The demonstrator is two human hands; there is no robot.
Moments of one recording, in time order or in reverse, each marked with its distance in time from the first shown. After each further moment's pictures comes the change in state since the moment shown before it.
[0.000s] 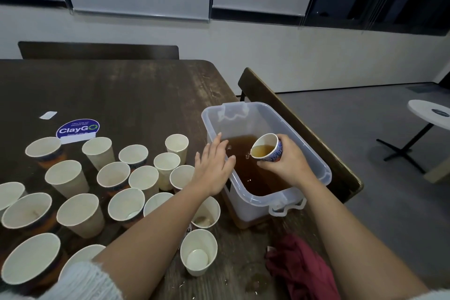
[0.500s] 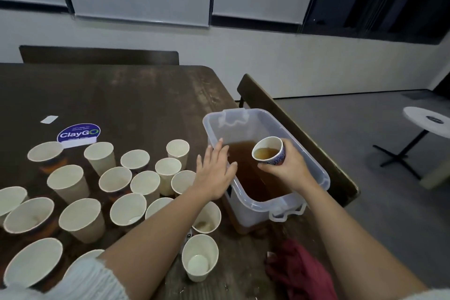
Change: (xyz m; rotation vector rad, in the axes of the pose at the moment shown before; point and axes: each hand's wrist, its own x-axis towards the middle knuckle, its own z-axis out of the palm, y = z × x) left_hand -0.001 0.005 -0.005 0.063 -0.032 -0.013; right_hand -0.004 -0.005 -0.005 0.211 0.007 0.030
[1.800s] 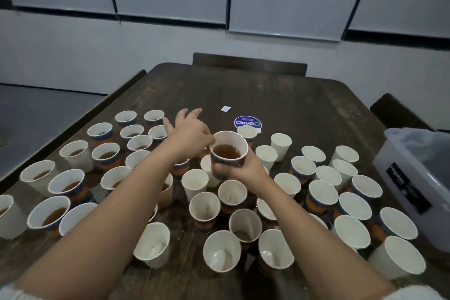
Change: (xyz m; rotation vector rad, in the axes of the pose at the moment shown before) left_hand -0.284 -0.245 -0.352 0.232 0.209 -0.517; right_hand -0.163 -0.335 0.375 0.518 -0.674 -0.271
